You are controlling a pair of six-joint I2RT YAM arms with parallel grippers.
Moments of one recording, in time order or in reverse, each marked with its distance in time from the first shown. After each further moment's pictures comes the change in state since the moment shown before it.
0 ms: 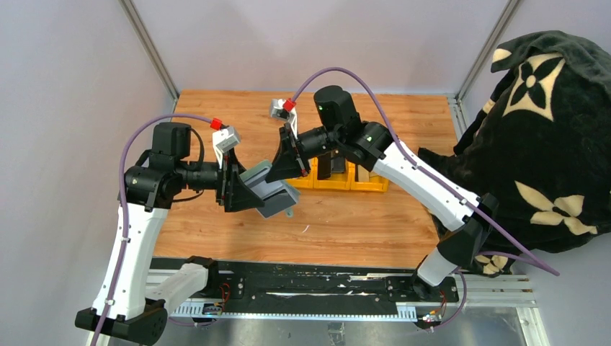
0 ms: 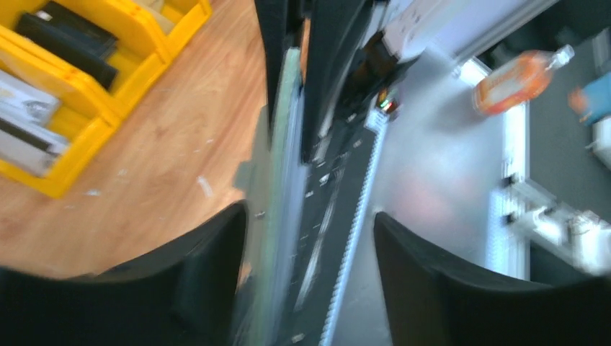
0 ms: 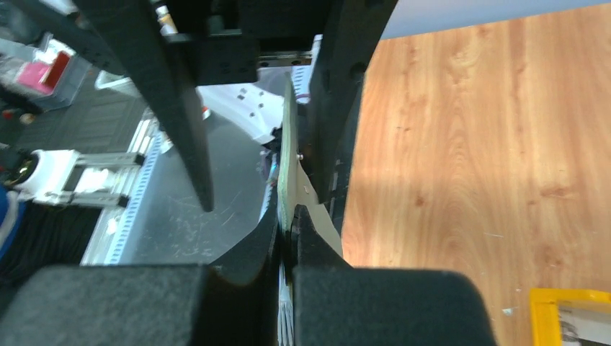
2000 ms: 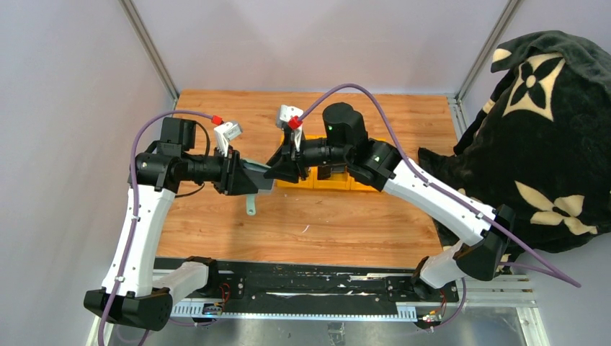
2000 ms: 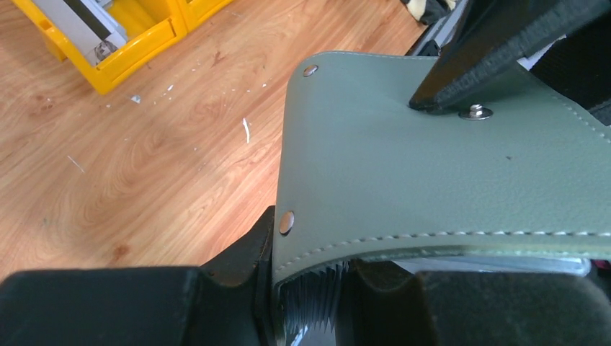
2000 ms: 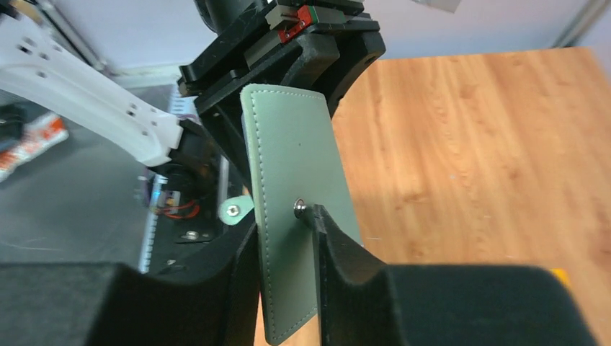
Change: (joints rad) left arm 0.061 0.096 -0.014 -0.052 -0.197 -0.080; right arm 0.085 -0.145 -0.208 0.229 0.385 -0.110
